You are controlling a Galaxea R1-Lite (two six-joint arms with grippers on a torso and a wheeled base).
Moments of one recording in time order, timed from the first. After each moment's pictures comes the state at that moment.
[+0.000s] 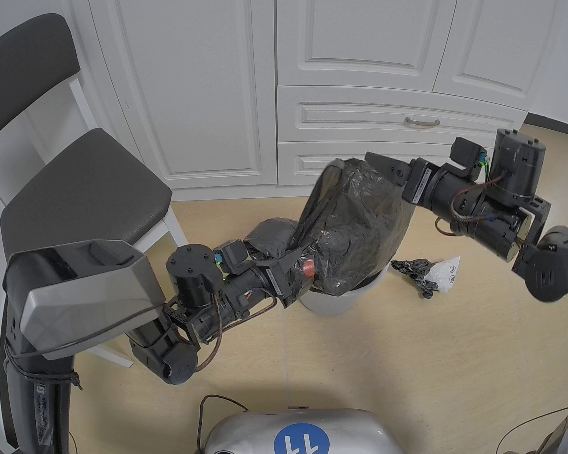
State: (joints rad) left arm -0.57 2.33 -0.86 -1.53 -0.25 -0.54; right arm 0.49 1.73 -0.94 -0.83 -0.03 0.38
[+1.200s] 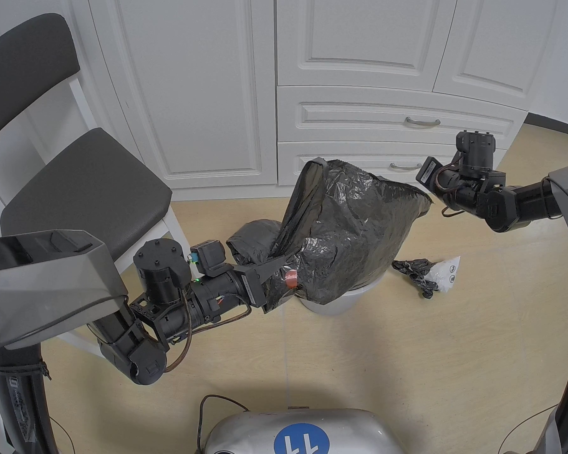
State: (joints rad) left arm -0.50 2.20 -0.71 -1.49 -0.39 -0.47; right arm 0.18 2.14 -1.49 -0.43 -0.09 0.61
